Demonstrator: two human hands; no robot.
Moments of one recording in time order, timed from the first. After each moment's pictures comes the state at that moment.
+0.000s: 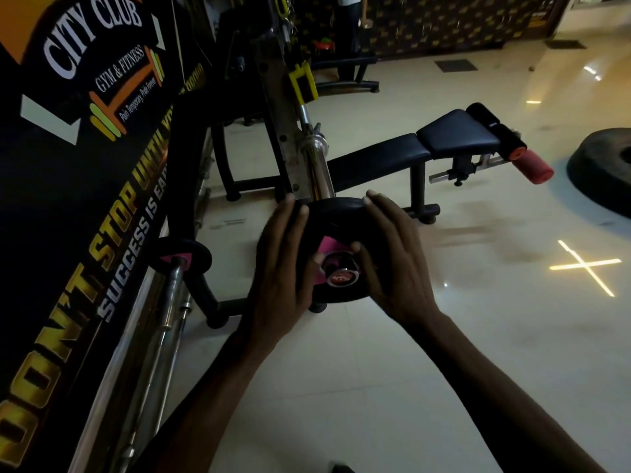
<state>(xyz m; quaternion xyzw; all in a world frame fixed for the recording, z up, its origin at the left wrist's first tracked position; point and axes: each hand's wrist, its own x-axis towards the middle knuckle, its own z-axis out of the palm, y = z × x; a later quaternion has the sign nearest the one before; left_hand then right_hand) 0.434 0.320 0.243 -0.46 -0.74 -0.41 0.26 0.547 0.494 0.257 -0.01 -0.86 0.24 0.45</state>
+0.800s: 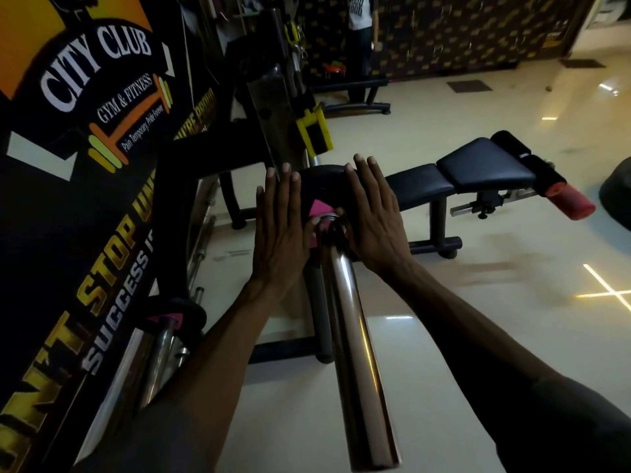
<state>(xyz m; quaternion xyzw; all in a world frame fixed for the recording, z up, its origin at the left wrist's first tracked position) 0.183 0.462 0.231 -0.39 -0.82 -0.17 0.38 0.279 0.637 0.237 -0.03 -0.90 0.09 0.43</state>
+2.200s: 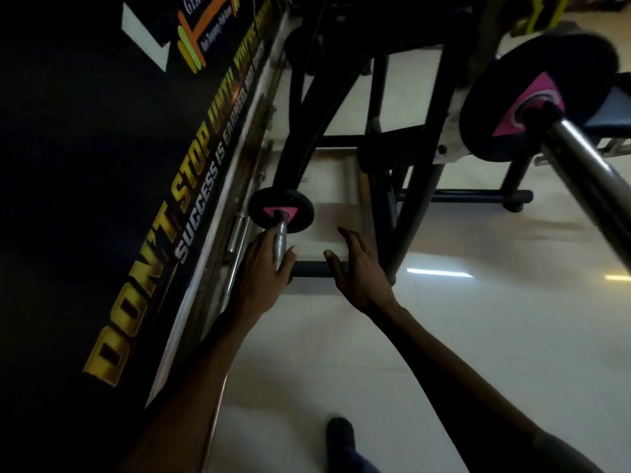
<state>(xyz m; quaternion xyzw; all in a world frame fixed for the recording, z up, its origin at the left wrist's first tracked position) 0.226 0.024 0.131 -0.23 -0.90 -0.37 -0.02 0.308 0.213 0.108 -0.12 -0.91 0.37 0.14</state>
